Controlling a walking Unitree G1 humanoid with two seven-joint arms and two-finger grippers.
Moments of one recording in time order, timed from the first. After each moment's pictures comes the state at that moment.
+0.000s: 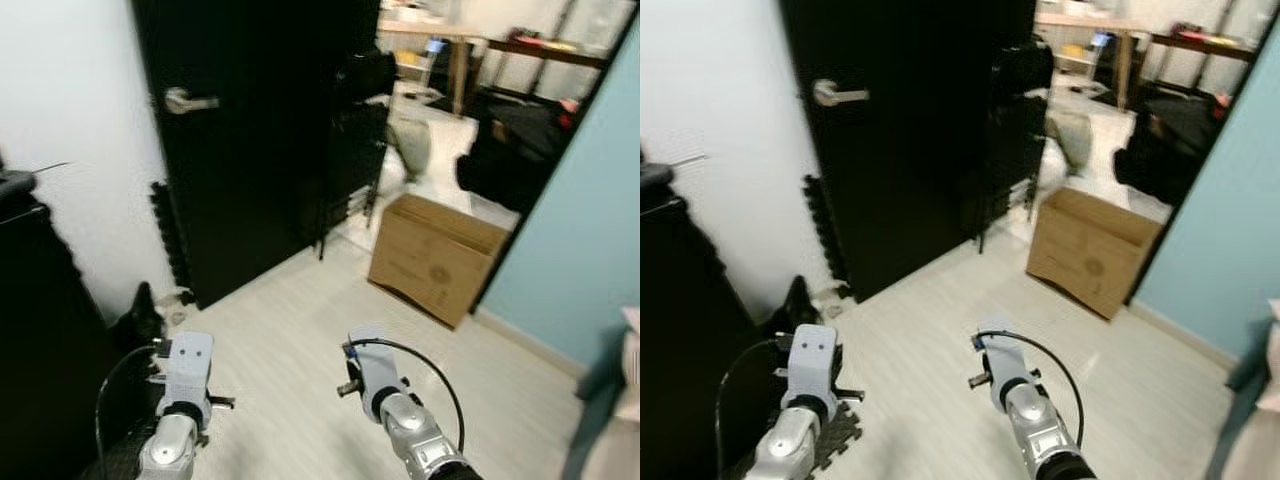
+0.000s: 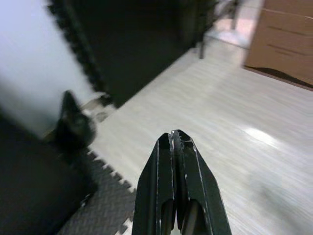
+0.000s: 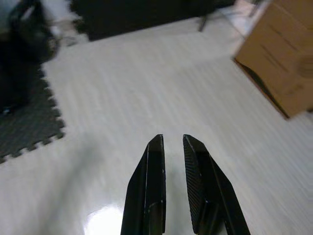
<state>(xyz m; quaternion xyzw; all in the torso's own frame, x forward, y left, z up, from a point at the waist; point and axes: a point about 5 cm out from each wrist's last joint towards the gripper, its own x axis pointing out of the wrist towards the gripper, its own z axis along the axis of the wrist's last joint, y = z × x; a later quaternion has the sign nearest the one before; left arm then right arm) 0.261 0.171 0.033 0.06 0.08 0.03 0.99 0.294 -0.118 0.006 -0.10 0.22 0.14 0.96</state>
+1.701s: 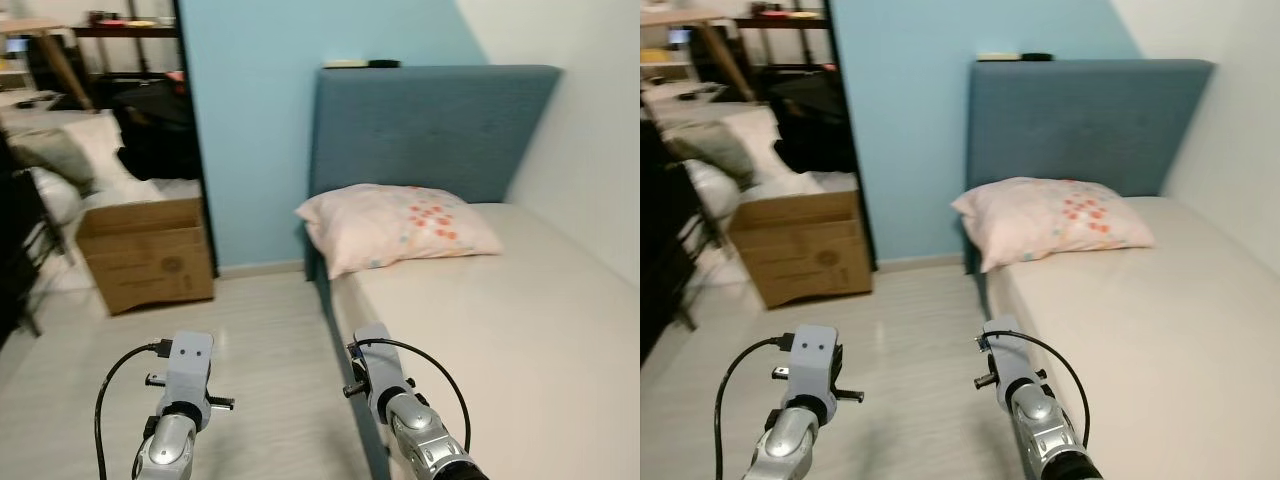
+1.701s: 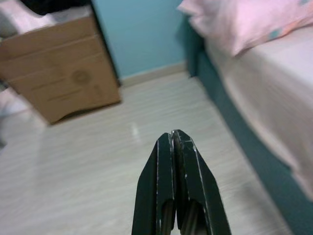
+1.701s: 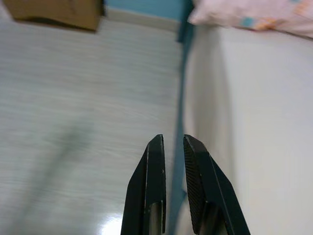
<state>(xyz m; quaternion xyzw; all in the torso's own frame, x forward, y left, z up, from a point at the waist) 0.265 0.168 0.036 0.06 0.08 0.03 0.99 0.294 -0.125 0.005 -0.10 0.22 0.13 0.96</state>
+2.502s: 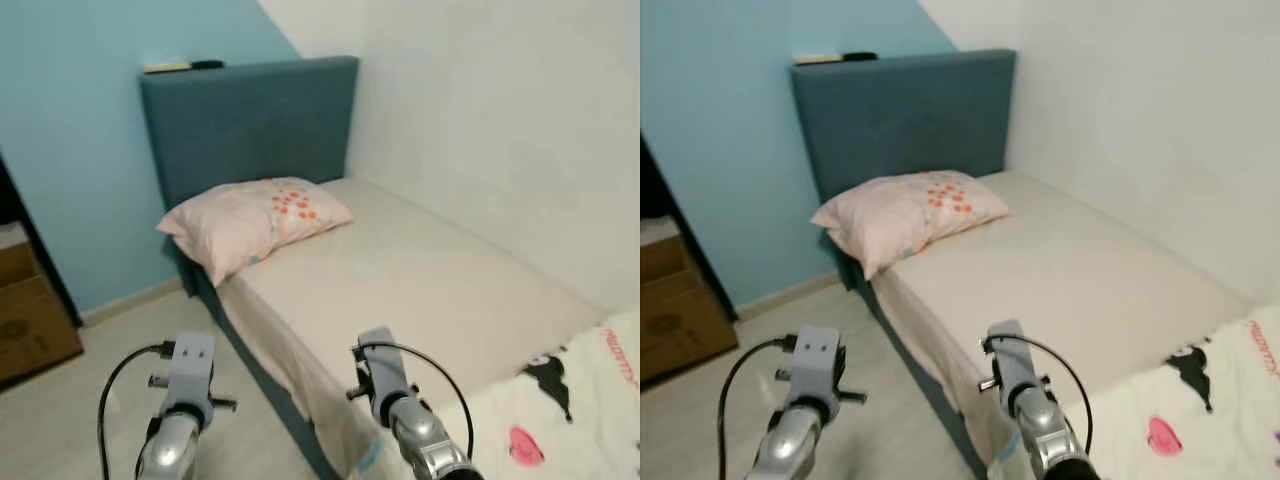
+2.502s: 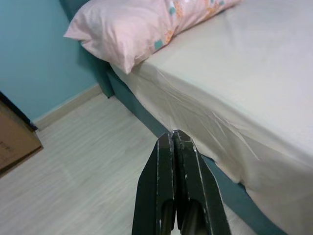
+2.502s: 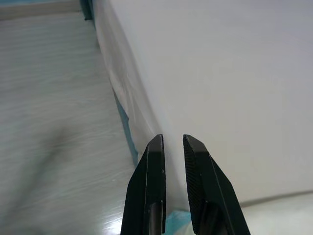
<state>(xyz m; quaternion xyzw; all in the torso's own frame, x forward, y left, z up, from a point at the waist) 0.262 0.167 0.032 0.06 0.09 0.02 0.99 0.288 -0.127 0.000 -0.09 0.23 0.12 0.96</state>
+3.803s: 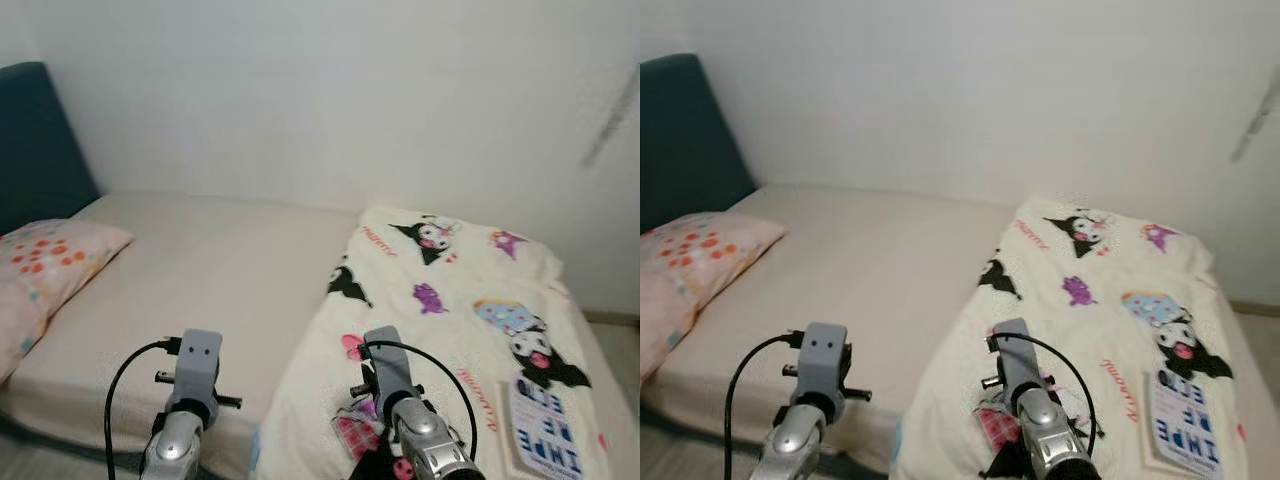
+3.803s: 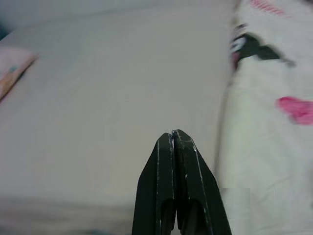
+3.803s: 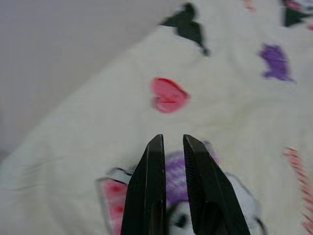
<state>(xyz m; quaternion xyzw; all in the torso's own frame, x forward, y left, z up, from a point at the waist) 0.267 0.164 0.034 0.06 0.08 0.01 0.99 0.290 -0.132 0.004 -0.08 0.23 0.09 0.97</state>
